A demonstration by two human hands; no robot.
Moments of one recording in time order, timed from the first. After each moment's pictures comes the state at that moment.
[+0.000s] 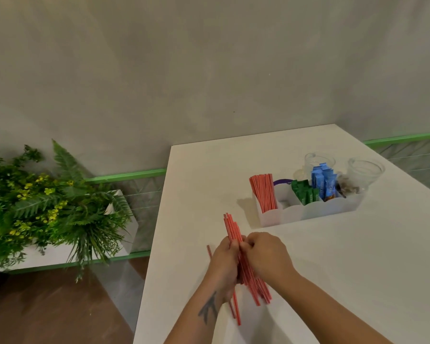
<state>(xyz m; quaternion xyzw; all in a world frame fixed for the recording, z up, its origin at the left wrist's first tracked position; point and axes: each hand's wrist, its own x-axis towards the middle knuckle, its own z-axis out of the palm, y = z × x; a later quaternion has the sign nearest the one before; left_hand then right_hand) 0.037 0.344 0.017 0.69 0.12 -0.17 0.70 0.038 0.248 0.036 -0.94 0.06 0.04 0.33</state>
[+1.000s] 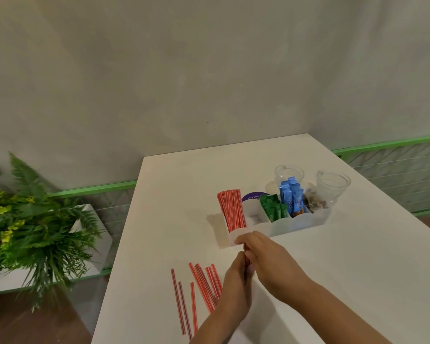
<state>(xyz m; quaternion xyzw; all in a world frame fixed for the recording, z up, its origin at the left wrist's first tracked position) 0.046 0.258 -0.014 0.82 -0.12 -0.03 0.57 0.045 0.157 0.051 -0.94 -0.12 -0.02 0.32</state>
